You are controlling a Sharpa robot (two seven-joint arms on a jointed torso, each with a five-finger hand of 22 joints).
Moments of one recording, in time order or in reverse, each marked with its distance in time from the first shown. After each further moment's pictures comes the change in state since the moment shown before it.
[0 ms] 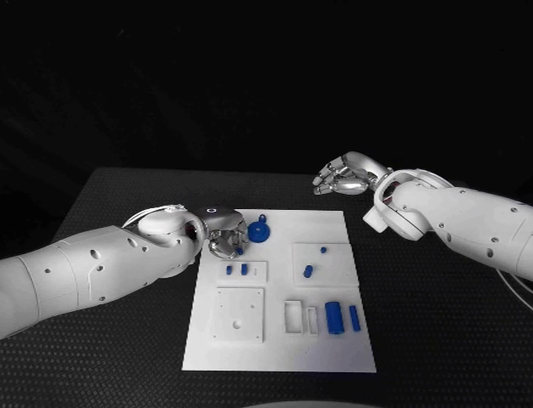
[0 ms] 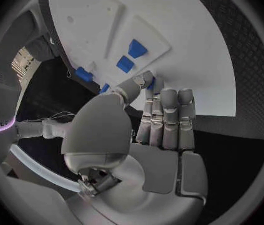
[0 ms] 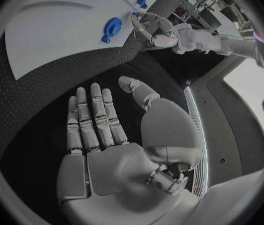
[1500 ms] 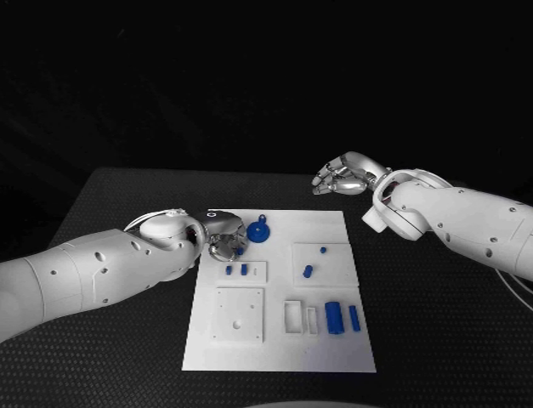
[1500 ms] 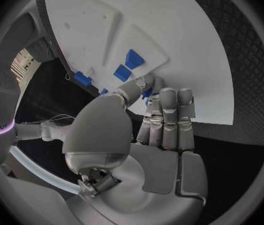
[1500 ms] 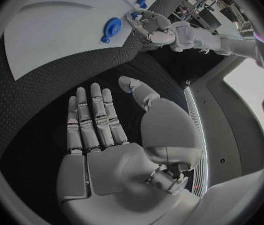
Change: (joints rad) left arm -0.003 0.017 -0.034 -0.032 0.018 -0.013 0.004; left_hand 0.006 -0.002 0.004 -0.007 0.006 -0.111 0.029 -0.059 -0.033 -0.007 0.007 -0.011 -0.001 -0.003 -0.002 0.008 -0.006 0.000 0.009 -0.002 0.004 0.000; right arm 0.000 0.001 0.000 0.000 0.000 0.000 0.000; right_hand 0.000 0.000 0.000 0.000 0.000 0.000 0.000 0.000 0.000 0.000 0.000 0.000 0.000 0.000 0.000 0.000 0.001 0.000 0.000 0.000 0.000 0.000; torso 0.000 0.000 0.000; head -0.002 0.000
